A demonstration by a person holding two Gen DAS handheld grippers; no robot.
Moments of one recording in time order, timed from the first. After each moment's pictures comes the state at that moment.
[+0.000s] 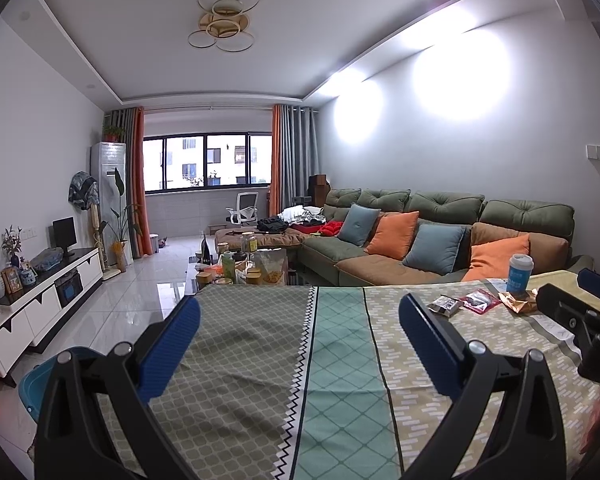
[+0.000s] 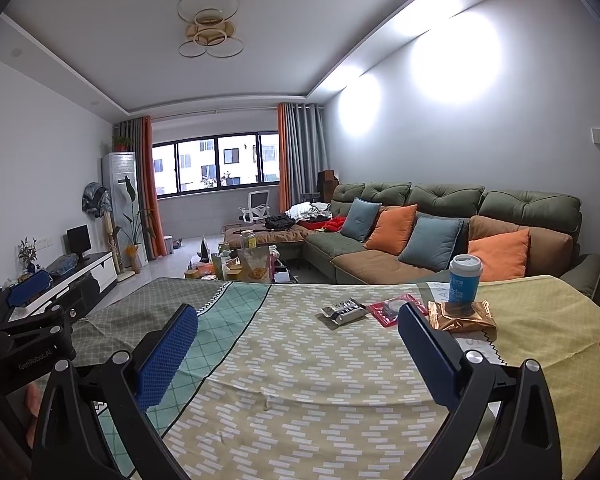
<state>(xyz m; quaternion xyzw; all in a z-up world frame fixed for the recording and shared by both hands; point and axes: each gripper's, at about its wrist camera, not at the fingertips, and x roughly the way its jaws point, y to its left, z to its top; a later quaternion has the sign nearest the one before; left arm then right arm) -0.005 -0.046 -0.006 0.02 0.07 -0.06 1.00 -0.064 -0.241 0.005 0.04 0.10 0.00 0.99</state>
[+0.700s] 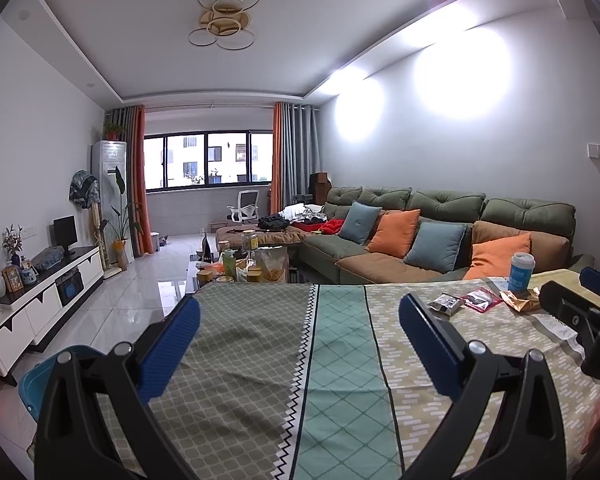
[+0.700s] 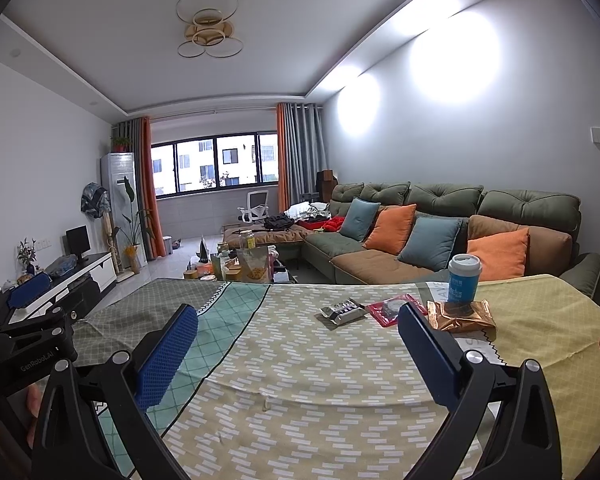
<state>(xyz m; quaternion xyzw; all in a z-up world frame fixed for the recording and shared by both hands) -0.004 -0.044 -0.006 0.02 0.08 -0.06 1.00 -0.065 -0.242 0.005 0.04 0.10 0.00 0.99</state>
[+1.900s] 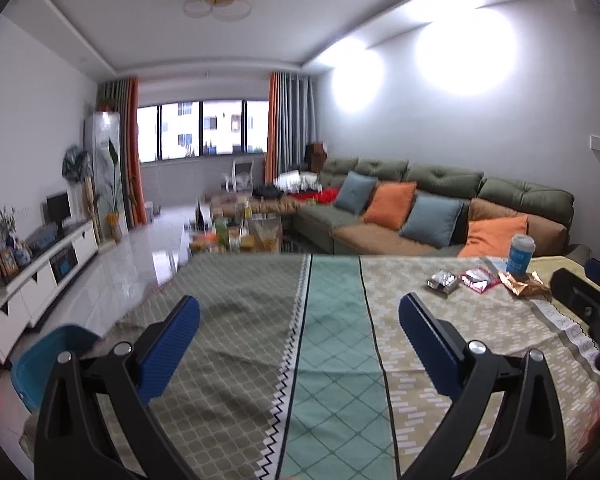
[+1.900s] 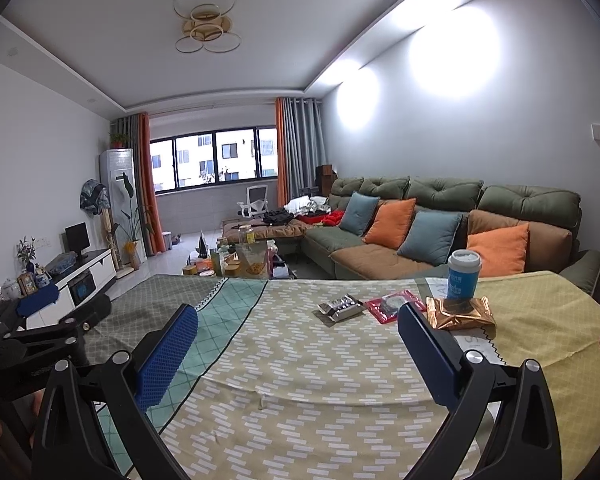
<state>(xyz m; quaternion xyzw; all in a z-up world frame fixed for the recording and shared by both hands) 0.022 -0.044 -0.011 0.01 0.16 -0.07 0.98 -0.061 -0.248 0.005 0.04 0.12 -0.01 0.99</state>
